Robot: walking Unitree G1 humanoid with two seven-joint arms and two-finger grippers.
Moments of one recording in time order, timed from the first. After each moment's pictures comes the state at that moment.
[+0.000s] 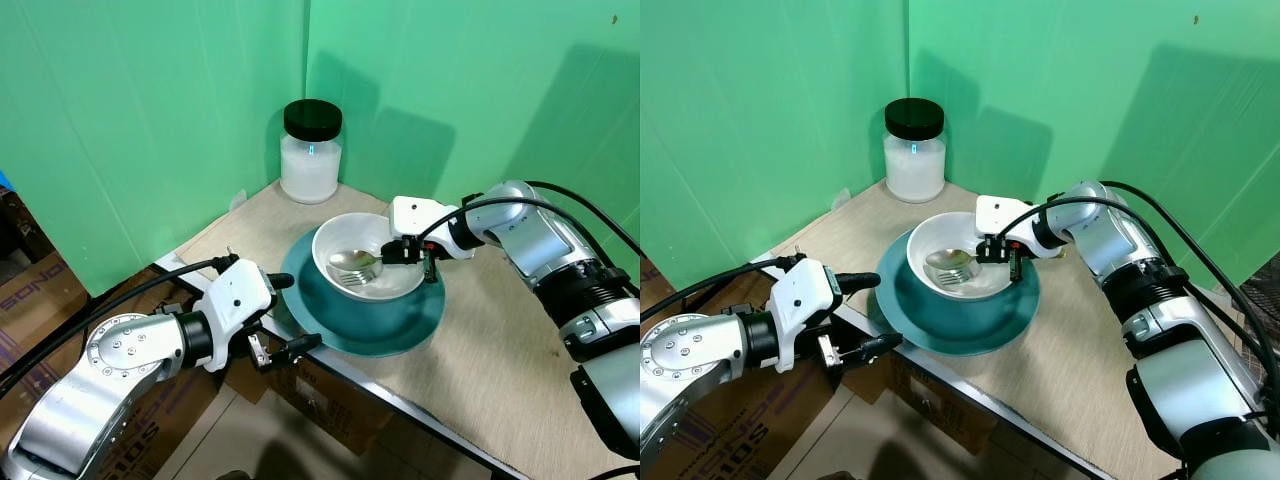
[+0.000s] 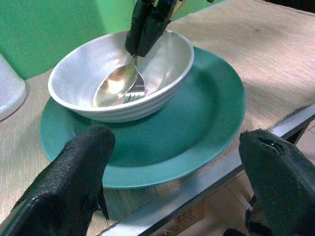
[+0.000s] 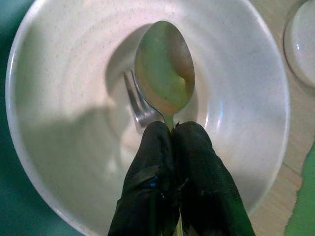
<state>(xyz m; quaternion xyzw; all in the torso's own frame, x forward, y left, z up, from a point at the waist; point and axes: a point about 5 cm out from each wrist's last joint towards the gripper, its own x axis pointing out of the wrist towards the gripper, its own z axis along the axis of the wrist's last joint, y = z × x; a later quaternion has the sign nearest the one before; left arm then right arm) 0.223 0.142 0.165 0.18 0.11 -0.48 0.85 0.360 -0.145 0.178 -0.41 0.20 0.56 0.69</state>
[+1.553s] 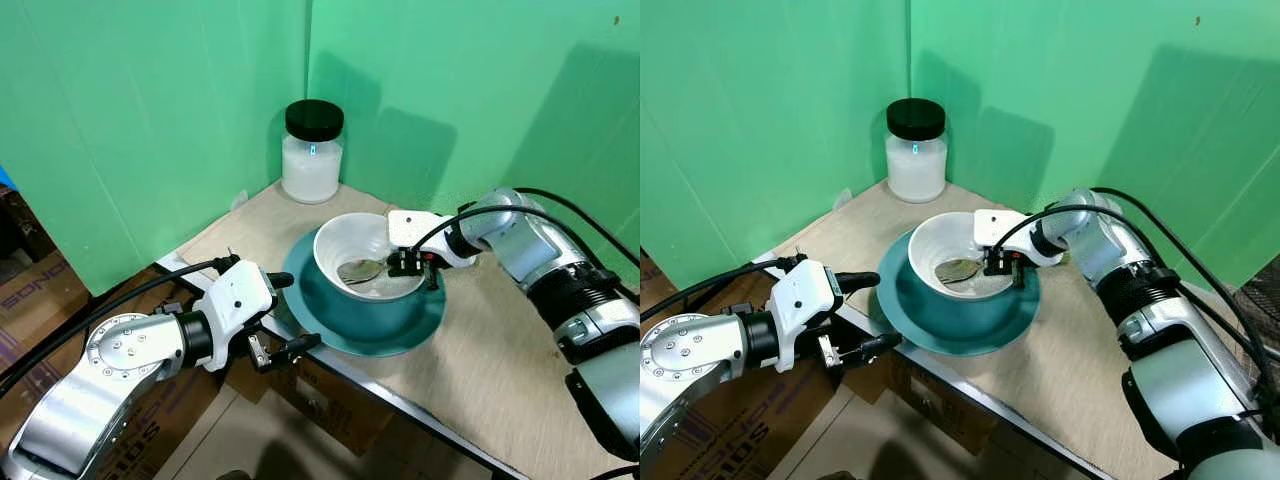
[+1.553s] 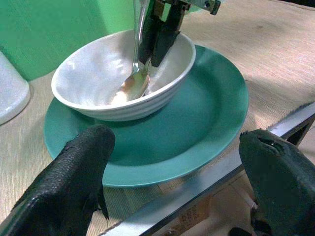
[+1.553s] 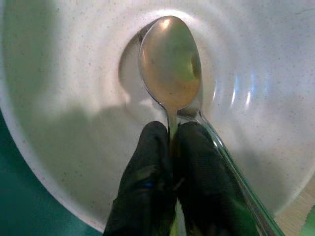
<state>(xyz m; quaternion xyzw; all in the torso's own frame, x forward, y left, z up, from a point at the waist) 0.223 0.142 0.165 0.19 0.10 -0.48 0.85 0.359 -0.147 0.162 -0.43 0.25 0.55 0.67</state>
